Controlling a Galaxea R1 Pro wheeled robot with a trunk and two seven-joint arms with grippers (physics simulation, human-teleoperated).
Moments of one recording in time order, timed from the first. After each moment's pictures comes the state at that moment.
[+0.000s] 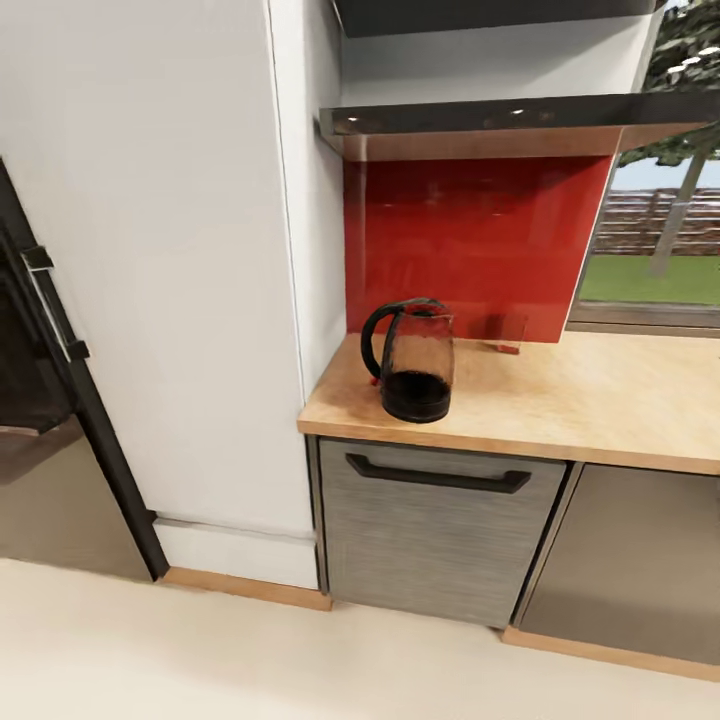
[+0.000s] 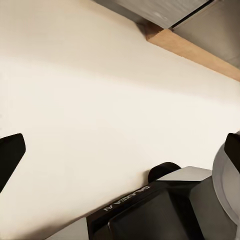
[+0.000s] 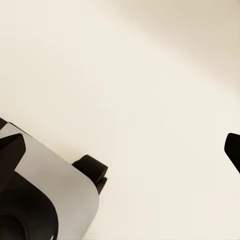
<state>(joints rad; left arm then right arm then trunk) -0.13 0.28 -0.26 -0.27 0.55 -0.18 -0.96 -0.01 -0.38 0.44 -0.41 -0.19 -0.33 0.42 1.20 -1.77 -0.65</state>
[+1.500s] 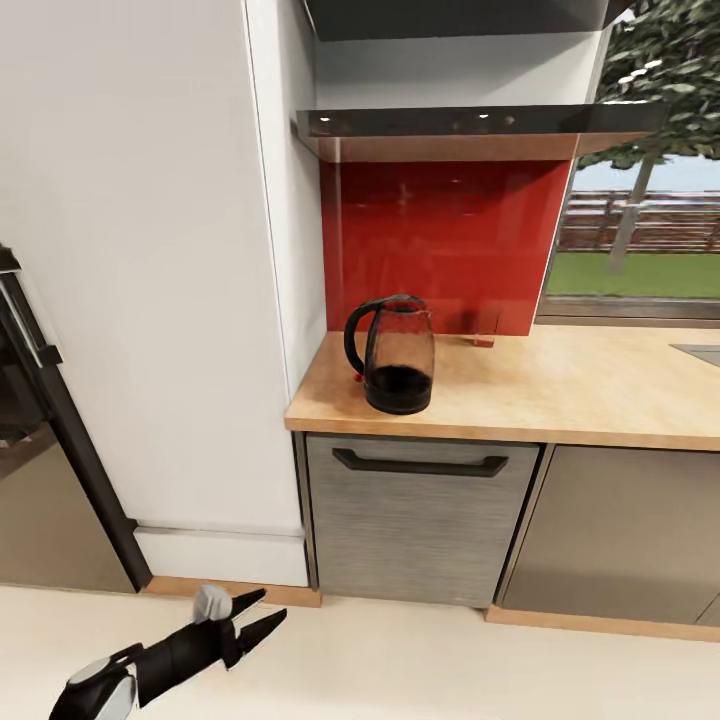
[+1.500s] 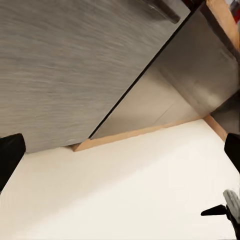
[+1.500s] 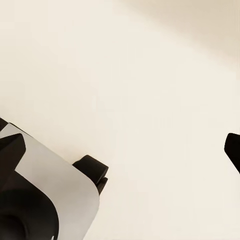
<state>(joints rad) -0.13 0.28 -0.14 -1.19 0.54 0.24 -0.87 -0.01 -0.38 0.44 -0.42 -0.19 -0.33 0.43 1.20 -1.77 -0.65</state>
